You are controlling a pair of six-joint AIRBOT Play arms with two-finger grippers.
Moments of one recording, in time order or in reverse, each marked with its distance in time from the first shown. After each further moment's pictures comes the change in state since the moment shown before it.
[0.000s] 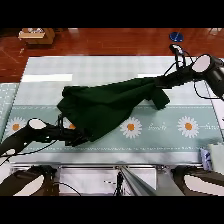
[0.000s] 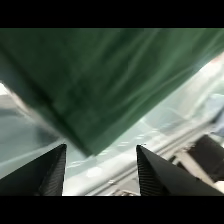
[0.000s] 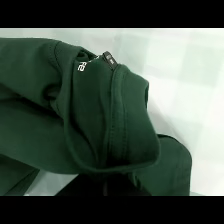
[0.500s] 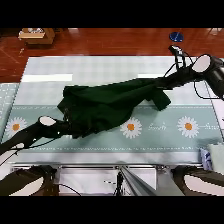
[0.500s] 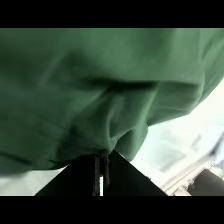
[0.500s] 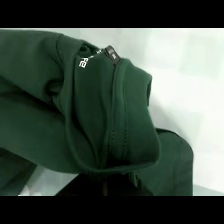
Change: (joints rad) left arm -0.122 -0.079 0.081 -0.171 0.195 0.117; right arm -0.003 0.009 0.000 -0.019 0.039 0.001
